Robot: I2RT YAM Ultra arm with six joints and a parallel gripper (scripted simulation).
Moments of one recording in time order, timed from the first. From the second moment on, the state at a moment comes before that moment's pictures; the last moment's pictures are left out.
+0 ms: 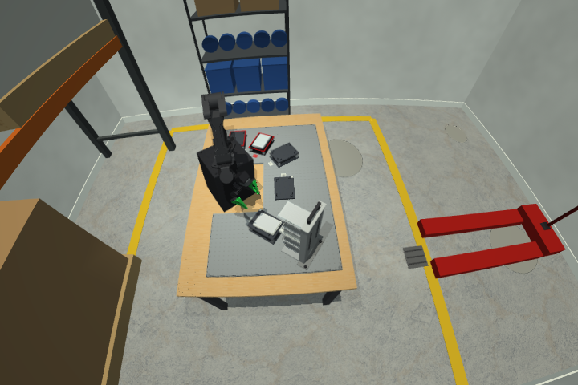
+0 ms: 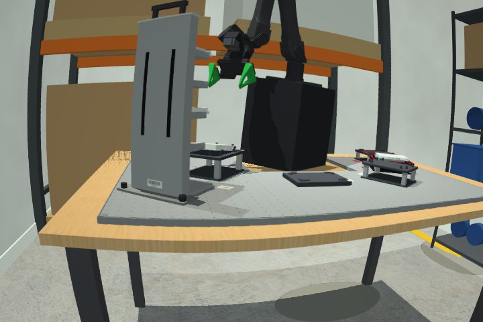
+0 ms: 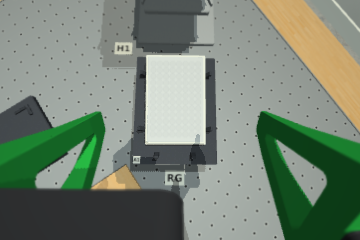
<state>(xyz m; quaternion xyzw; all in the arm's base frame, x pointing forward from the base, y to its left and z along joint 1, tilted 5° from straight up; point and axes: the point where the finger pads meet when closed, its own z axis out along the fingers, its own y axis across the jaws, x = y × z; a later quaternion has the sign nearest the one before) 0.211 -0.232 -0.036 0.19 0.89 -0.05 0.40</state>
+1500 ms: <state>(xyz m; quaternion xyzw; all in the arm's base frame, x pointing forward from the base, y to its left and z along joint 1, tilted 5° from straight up) 0.305 -0.141 -0.028 -0.21 0.95 -0.02 0.23</state>
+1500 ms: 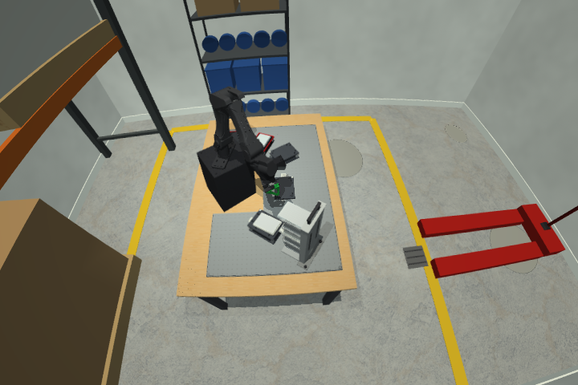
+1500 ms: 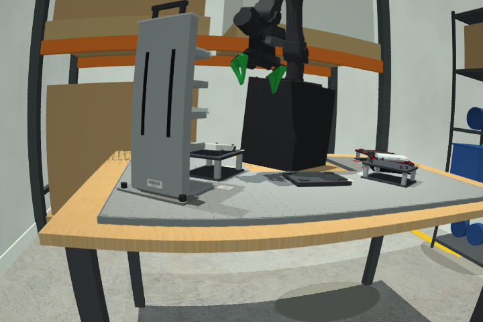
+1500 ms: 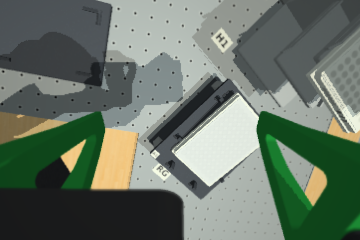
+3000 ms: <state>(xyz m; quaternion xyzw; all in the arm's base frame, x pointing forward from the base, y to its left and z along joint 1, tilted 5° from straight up) 0.315 -0.122 -0.049 -0.55 0.84 0.02 0.04</state>
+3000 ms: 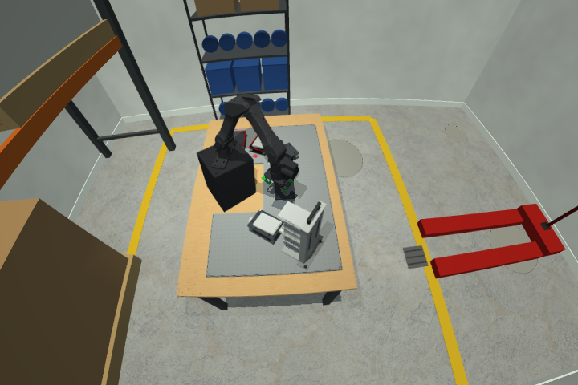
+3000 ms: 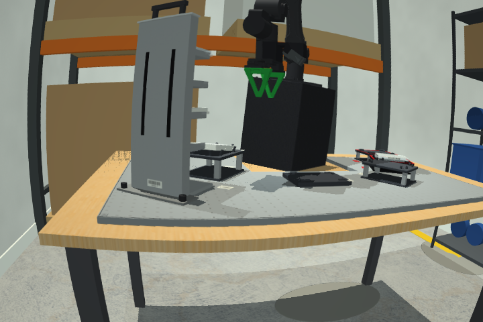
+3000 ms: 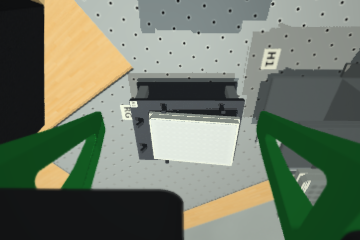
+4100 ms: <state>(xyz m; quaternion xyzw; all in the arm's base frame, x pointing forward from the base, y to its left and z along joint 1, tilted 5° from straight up) 0.323 -0.119 -0.118 -0.55 0.83 0.01 0.04</state>
